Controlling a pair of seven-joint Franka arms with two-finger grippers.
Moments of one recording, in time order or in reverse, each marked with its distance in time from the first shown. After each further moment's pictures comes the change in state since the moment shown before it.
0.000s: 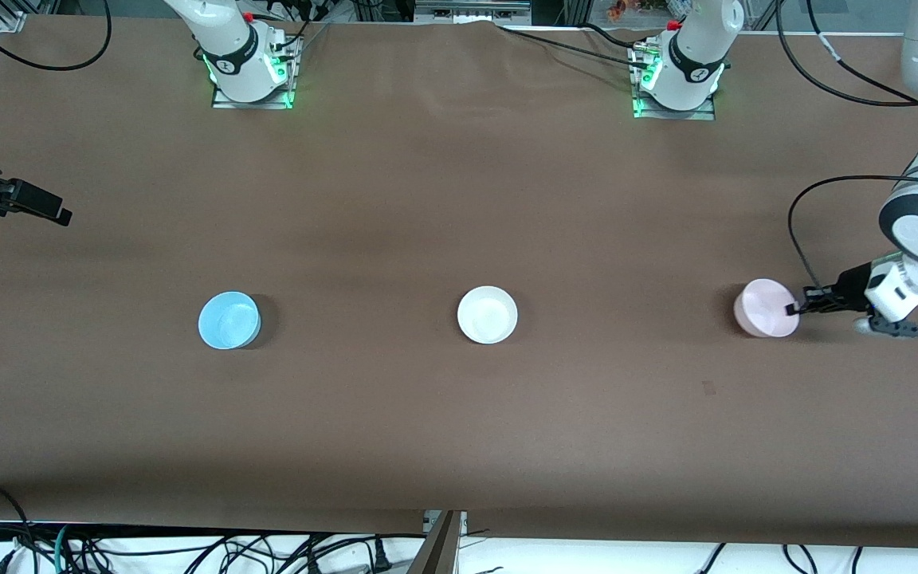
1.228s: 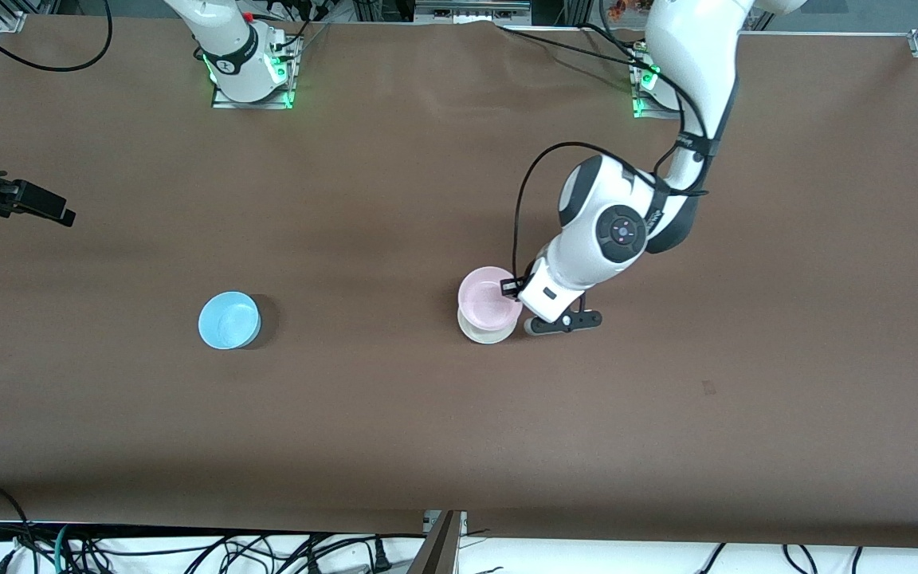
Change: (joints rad) left arm -0.765 0.123 -0.052 0.292 0.121 0.049 -1.107; right arm 0.002 0.002 0.004 0.000 0.000 0.000 0.000
